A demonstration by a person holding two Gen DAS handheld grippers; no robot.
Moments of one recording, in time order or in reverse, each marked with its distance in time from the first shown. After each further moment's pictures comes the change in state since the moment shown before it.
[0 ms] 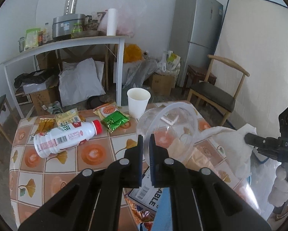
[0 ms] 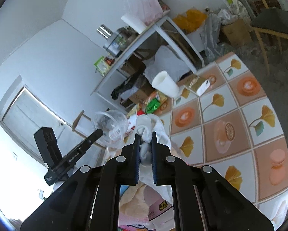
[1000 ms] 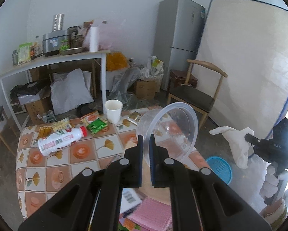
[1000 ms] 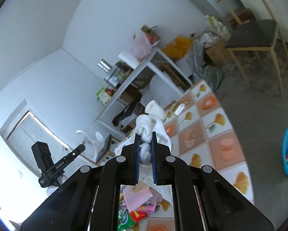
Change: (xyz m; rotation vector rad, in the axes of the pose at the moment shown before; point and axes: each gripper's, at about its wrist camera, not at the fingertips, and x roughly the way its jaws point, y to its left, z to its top) left arm -0.103 -0.079 0.010 0.071 -0.012 -0.079; right arm -0.158 -0.040 -0.040 0.099 -0.224 -0.020
